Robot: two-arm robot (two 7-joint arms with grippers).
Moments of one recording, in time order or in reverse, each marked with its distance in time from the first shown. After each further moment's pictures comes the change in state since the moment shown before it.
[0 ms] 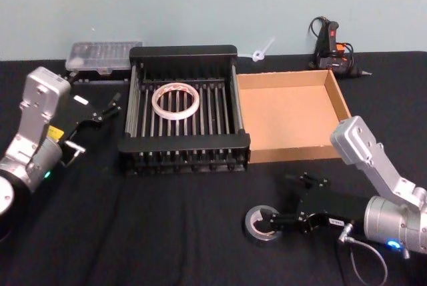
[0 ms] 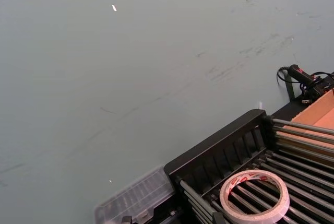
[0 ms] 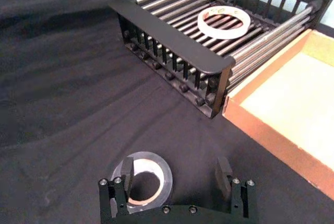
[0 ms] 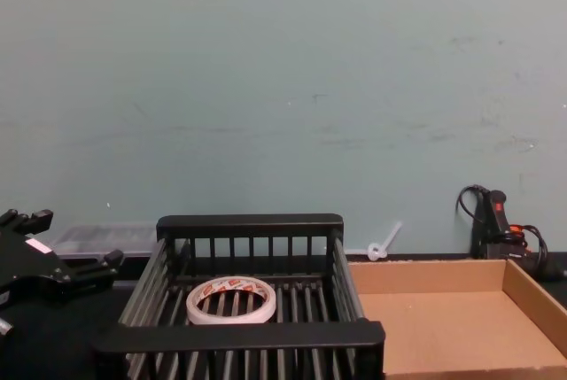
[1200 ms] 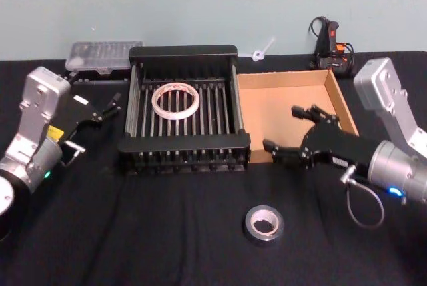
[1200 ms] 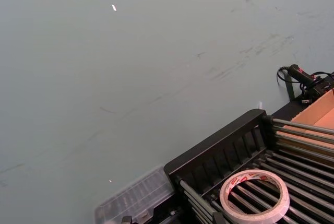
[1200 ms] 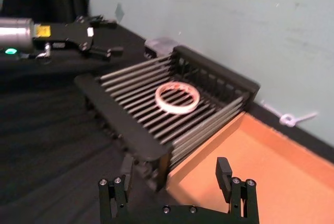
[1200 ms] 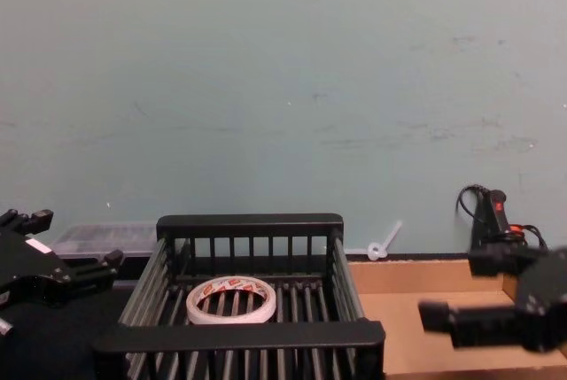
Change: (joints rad) left arm 0.000 0.000 0.000 0.000 0.000 0.000 0.000; right arm 0.082 -0.077 0.083 0.033 -0.045 -0.132 -0.002
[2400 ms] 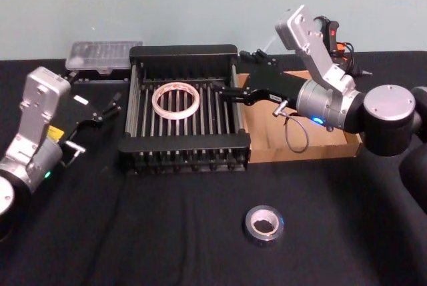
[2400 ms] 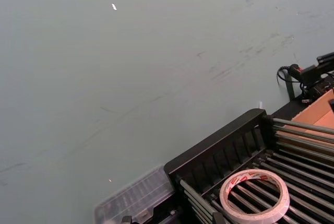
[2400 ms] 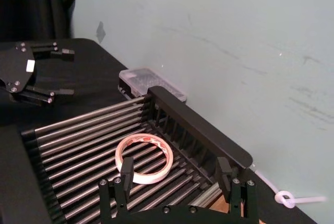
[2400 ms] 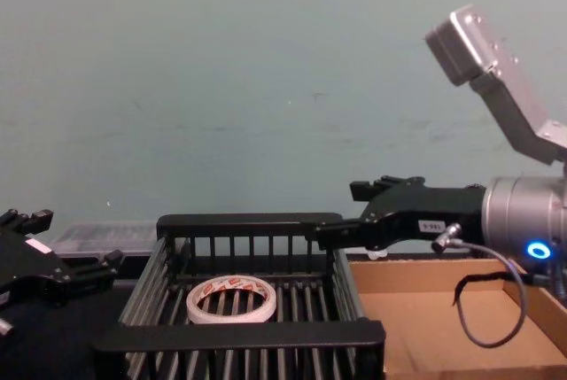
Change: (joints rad) left arm 0.000 0.000 0.000 0.000 0.000 0.000 0.000; right arm 0.430 -0.308 -0.145 0.546 -0.163 -0.163 0.047
